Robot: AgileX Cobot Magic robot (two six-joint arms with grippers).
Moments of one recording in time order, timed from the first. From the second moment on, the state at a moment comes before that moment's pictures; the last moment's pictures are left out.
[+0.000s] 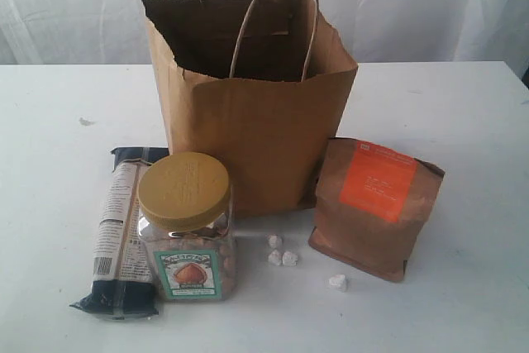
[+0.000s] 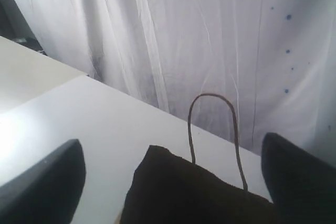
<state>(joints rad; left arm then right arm) 0.06 0.04 0.02 0.07 0.31 -0.13 0.47 1.41 -1.47 0.83 0.44 -0.73</state>
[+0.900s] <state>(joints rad) 0.06 0.04 0.02 0.07 0.31 -0.13 0.41 1.29 -1.47 -0.47 0.90 -0.16</state>
